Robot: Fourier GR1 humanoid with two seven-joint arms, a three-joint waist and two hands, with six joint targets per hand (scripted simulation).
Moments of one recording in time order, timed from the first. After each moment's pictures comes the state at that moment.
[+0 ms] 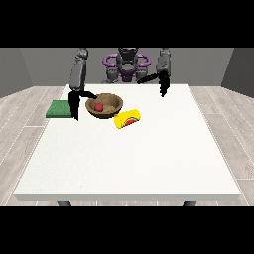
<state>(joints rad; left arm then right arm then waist) -0.63 0.01 0.00 -1.16 -0.31 0.20 -0.21 -0.62 -0.27 -0.31 -0.58 -0.24 0.21 -0.40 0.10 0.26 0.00</state>
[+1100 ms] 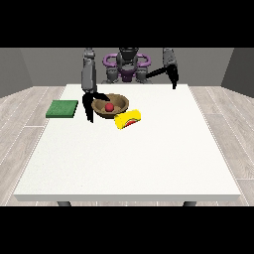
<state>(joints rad) -0.58 0.06 0.01 -1.25 -0.28 0.11 -0.18 -0.67 -0.16 -0.32 -0.51 -0.28 0.10 -0.40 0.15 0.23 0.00</state>
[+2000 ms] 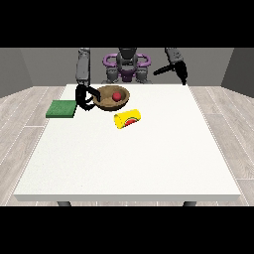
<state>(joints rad) -0.54 0.15 0.12 -1.15 -0.20 0.06 -0.22 -0.72 -0.21 -0.21 -0.50 -0.15 -0.12 -0.08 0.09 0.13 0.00</state>
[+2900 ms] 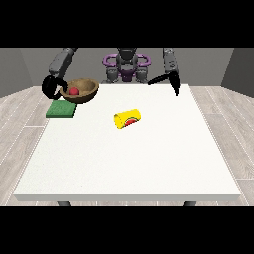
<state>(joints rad) -0.48 0.12 0.13 -1.10 -0.22 0.15 -0.35 -0.67 -0.46 -0.31 -0.56 -0.26 0.14 0.04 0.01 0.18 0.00</state>
